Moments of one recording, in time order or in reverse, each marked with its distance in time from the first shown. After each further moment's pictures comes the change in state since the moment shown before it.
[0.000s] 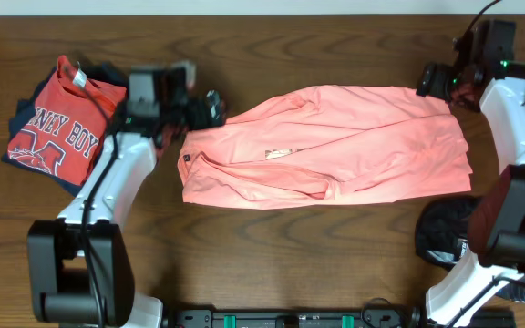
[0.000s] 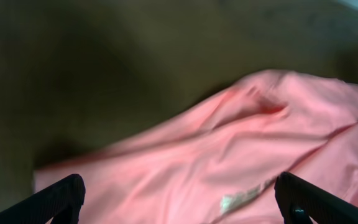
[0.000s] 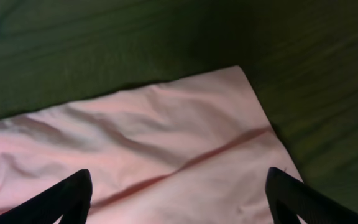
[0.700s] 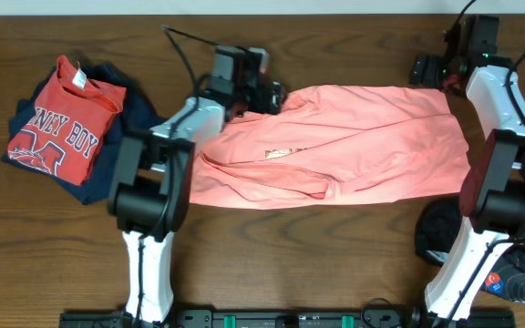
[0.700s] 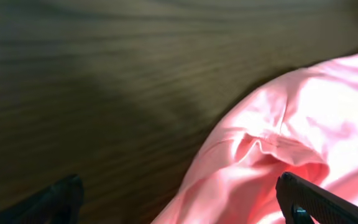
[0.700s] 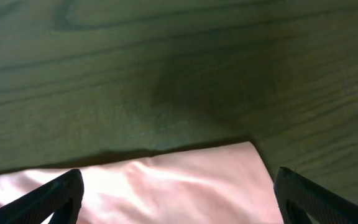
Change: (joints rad) left arm -0.218 0.541 0.303 0.261 -0.022 0.093; right arm 0.000 0.229 0.113 0.165 0.009 -0.043
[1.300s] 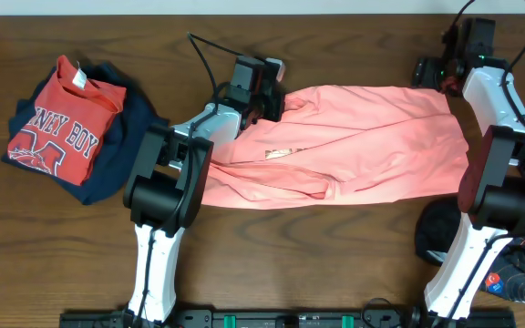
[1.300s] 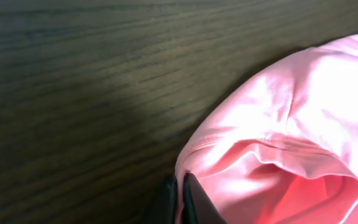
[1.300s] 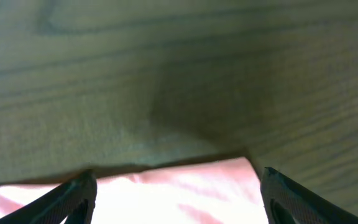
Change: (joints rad) left arm -0.055 0.058 0.009 0.035 -0.042 -0.002; right arm 0.000 0.027 0.002 0.053 0.023 -0.019
